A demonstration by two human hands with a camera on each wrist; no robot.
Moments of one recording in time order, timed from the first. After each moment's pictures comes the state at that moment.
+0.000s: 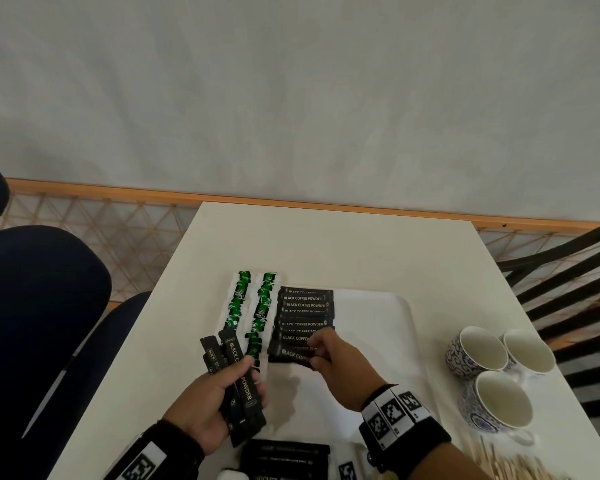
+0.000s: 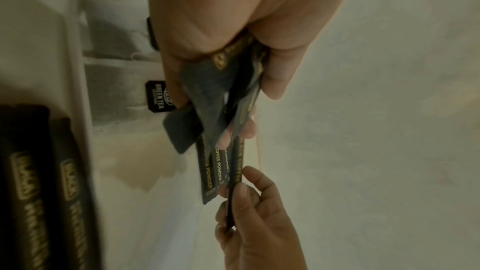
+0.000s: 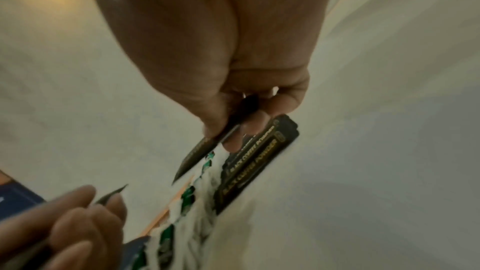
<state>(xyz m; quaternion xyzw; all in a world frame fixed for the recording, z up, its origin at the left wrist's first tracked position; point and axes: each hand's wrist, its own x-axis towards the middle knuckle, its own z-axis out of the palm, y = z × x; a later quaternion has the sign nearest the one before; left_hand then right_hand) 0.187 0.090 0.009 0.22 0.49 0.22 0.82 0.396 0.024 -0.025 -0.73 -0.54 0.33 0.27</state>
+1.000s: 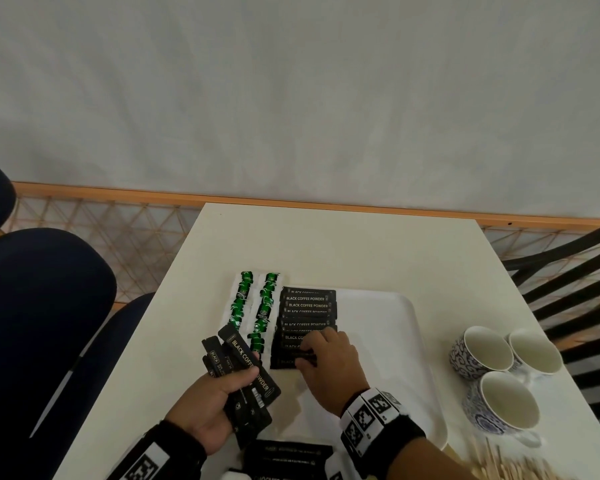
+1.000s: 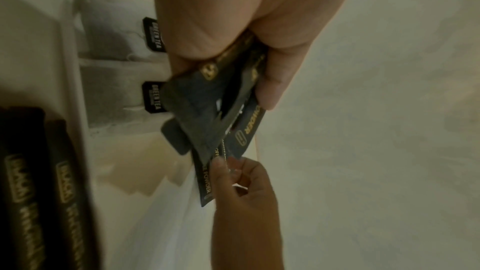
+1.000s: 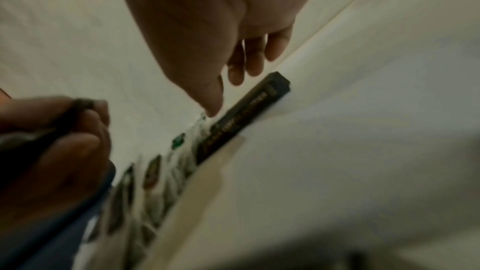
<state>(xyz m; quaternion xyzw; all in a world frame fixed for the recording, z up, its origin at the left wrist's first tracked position) 0.187 0.088 0.012 0.28 0.50 0.21 0.79 0.376 0.035 -0.042 -0.77 -0.58 0.15 0.21</state>
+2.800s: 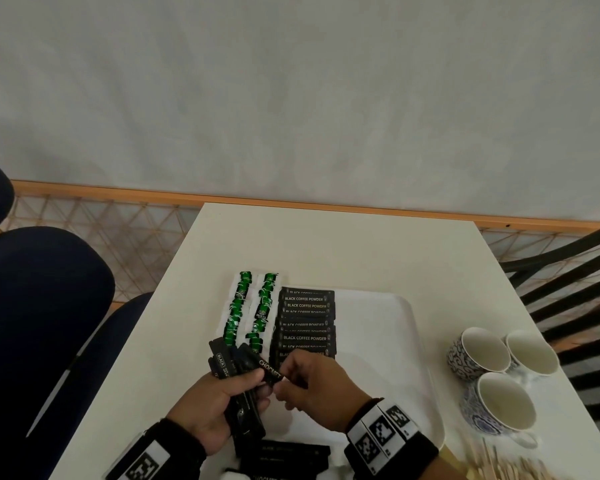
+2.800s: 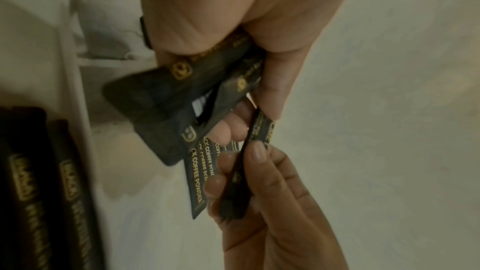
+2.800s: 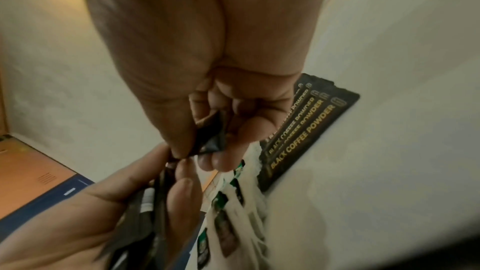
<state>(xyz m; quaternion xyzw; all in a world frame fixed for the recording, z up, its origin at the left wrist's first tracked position) 0.189 0.087 0.008 0.28 0.49 0.19 0.80 0.358 0.015 -0.004 -0.63 -0.53 0.46 0.34</state>
